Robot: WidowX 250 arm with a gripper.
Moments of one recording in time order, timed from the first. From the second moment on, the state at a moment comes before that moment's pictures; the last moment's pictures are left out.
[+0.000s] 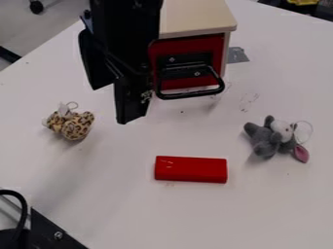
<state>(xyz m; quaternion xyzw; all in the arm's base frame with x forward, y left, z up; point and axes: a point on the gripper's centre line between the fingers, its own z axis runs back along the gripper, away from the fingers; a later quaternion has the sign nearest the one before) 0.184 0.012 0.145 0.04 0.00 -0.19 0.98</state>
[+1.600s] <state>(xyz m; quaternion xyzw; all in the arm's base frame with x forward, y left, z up) 0.283 0.032 0.088 0.10 0.05 -0.34 0.93</state>
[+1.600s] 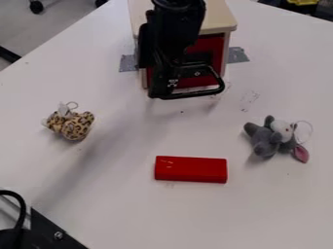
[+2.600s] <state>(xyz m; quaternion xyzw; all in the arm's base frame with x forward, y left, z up) 0.331 0.002 0.069 0.11 0.03 -0.36 0.93</state>
